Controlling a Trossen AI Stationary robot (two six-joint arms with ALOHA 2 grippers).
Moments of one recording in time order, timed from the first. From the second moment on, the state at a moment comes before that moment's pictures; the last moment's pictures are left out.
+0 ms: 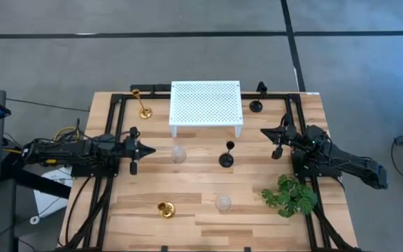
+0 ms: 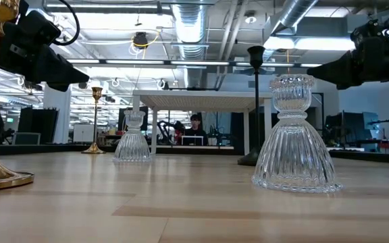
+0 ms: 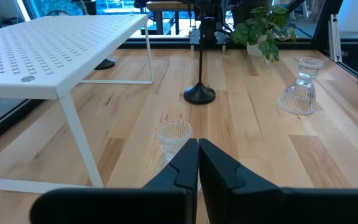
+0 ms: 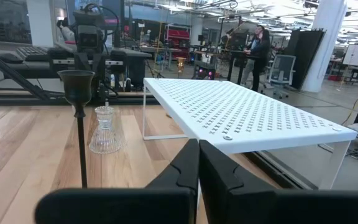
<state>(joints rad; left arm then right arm) -0.02 0.01 0.08 -0.15 -0.11 0.05 -0.38 0.00 0.00 0.02 -0.04 -0.10</state>
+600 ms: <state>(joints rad) -0.02 0.01 0.08 -0.15 -0.11 0.04 -0.38 0.00 0.00 0.02 -0.04 -0.10</state>
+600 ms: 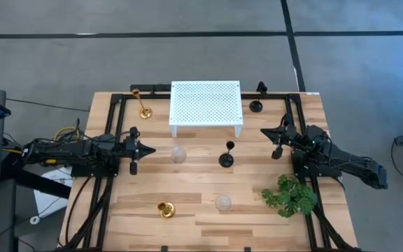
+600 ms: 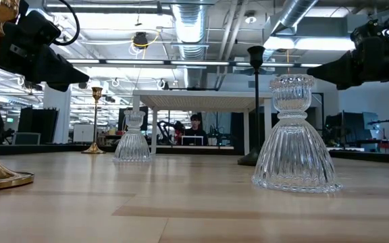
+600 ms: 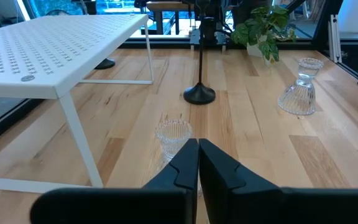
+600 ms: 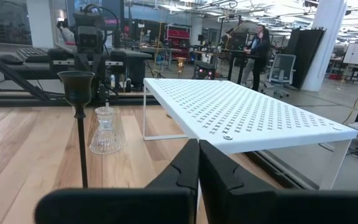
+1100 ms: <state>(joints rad) -0.02 0.01 0.08 -0.14 -0.11 0.04 -0.38 0.00 0.00 0.02 -0.04 -0.10</state>
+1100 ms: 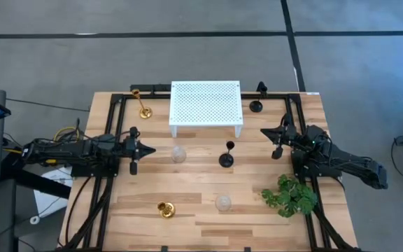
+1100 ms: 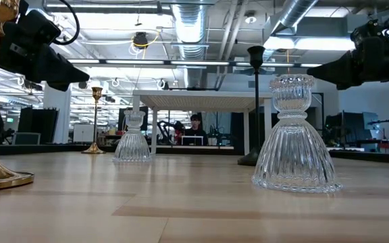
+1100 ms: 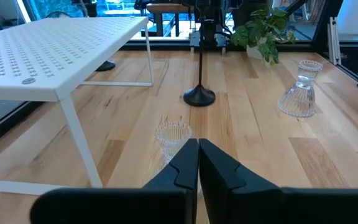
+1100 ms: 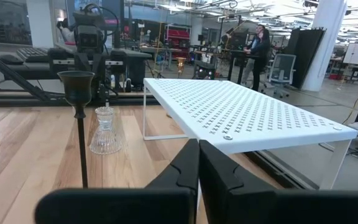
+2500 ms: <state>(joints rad) -0.02 0.01 0.08 -0.11 -0.11 0.04 -0.38 0.00 0.00 0.02 -0.04 -0.10</state>
